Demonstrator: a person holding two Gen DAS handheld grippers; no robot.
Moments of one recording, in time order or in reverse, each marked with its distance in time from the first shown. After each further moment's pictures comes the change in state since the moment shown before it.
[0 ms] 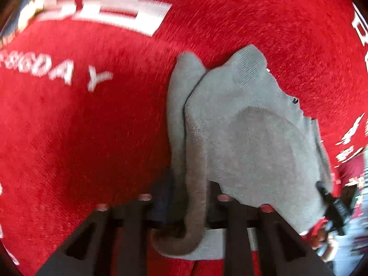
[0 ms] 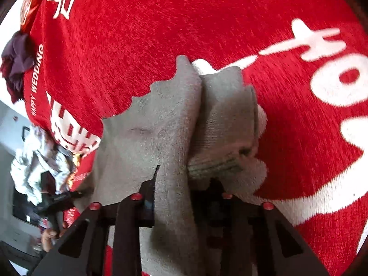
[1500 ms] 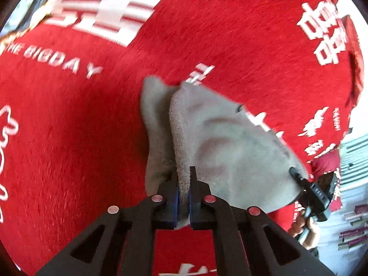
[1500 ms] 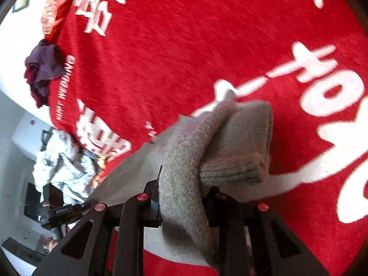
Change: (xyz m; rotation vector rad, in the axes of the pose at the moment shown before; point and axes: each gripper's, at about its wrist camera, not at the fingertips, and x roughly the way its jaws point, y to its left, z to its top) left arm -0.084 -0.030 -0.057 0.009 -0.056 -0.100; right arm -0.052 0.018 -0.002 0.013 -0.005 0.045
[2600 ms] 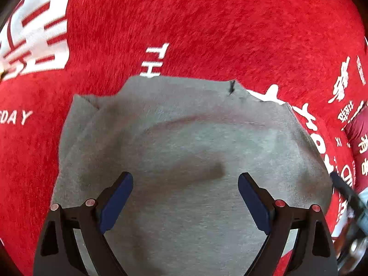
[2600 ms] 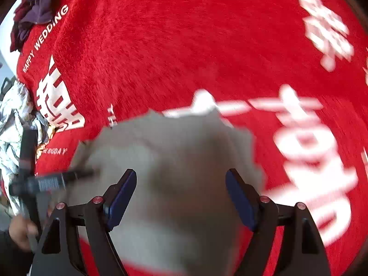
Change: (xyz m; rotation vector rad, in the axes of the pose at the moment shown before) left arm 0.110 -0.121 0.017 0.295 0.006 0.195; right arm -0.020 0.013 -0.012 -0.256 -0.033 -0.329
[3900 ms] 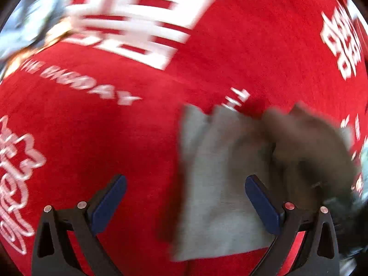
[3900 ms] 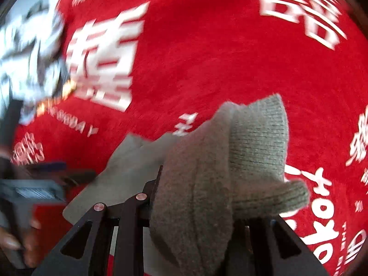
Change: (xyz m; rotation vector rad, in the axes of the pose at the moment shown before) left arm -0.096 0.189 -0.047 -0.319 -0.152 -0.063; right arm 0.081 0.310 0.003 -0.537 0.000 -0.178
